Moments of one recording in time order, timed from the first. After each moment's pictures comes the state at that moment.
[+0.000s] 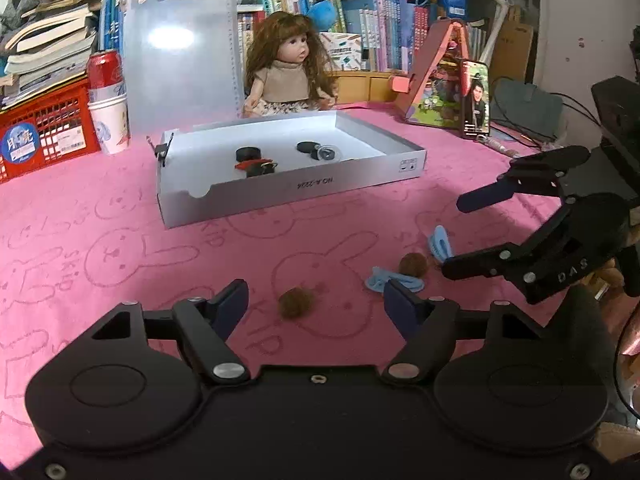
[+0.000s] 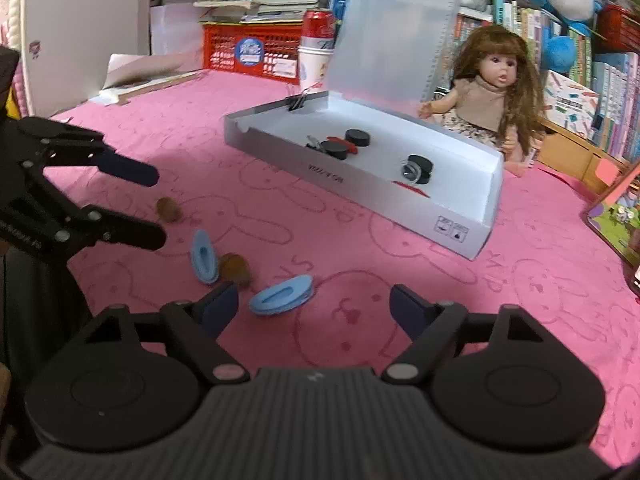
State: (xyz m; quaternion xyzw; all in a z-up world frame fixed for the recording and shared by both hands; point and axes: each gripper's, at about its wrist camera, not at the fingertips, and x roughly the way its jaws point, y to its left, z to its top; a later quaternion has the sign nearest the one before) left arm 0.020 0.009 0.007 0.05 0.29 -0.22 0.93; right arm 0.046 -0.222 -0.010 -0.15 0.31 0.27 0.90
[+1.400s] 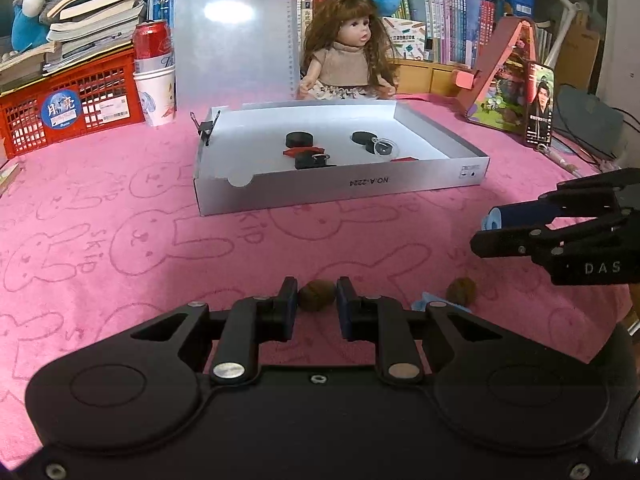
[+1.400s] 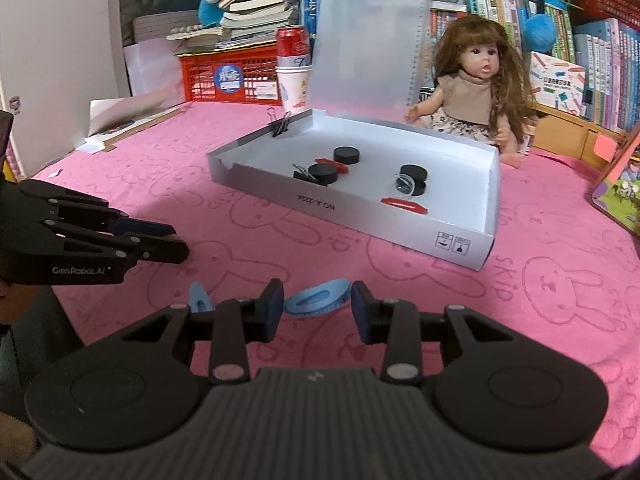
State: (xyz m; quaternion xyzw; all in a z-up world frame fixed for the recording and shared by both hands) left arm 0.052 -0.003 0.008 0.03 0.33 -0.13 0.94; right arm 0.067 -0.223 -0.001 -0.07 0.30 0.25 0.92
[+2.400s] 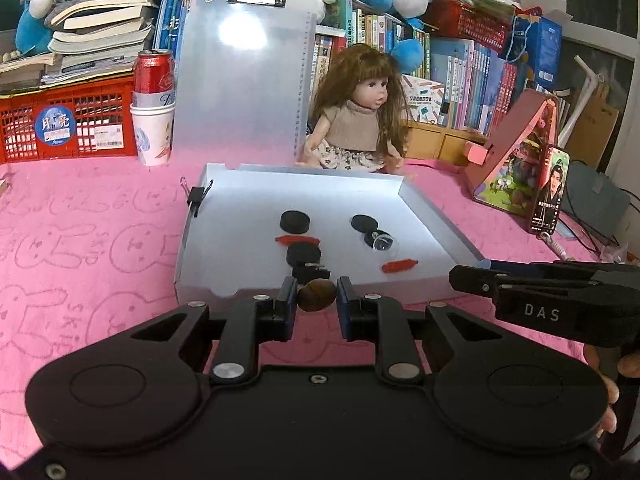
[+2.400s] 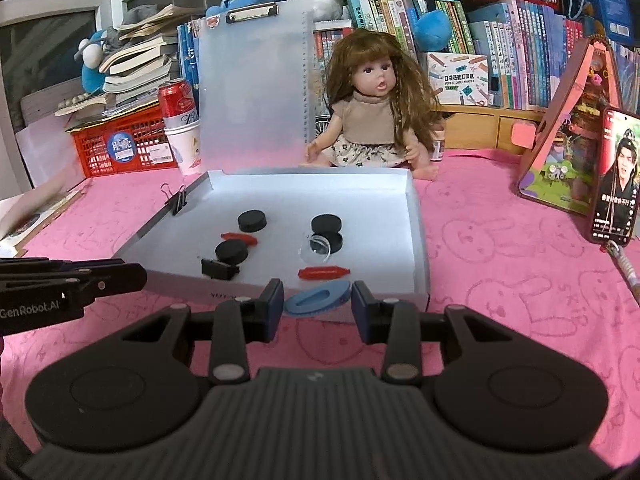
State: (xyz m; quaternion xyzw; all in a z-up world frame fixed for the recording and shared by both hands) left arm 0.117 -0.011 0.054 -0.04 0.29 -0.12 0.95; right arm 0.119 -0.221 0.025 0.02 0.29 0.09 0.95
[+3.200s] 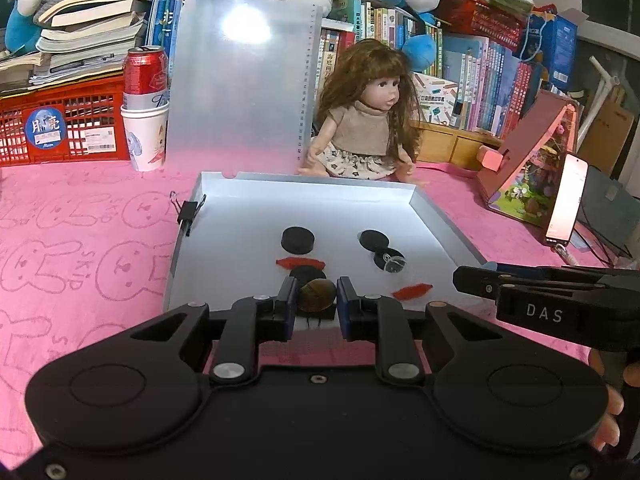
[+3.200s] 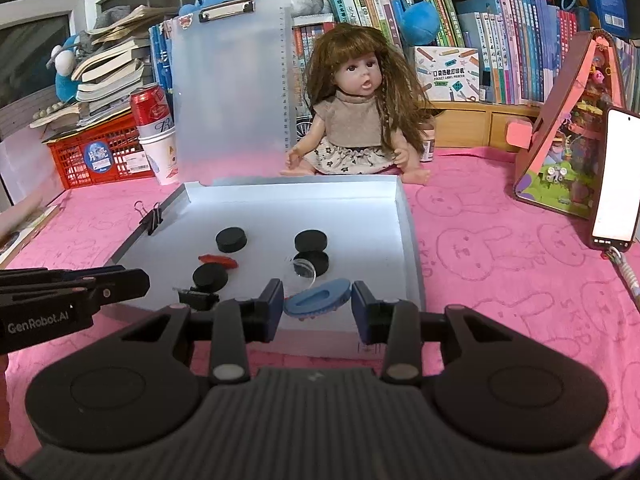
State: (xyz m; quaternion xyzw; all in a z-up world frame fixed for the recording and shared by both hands) left arm 0.164 -0.019 0.055 -0.05 0.31 -0.12 0.94; right arm 0.156 -0.221 0.029 0.03 0.30 0.07 0.95
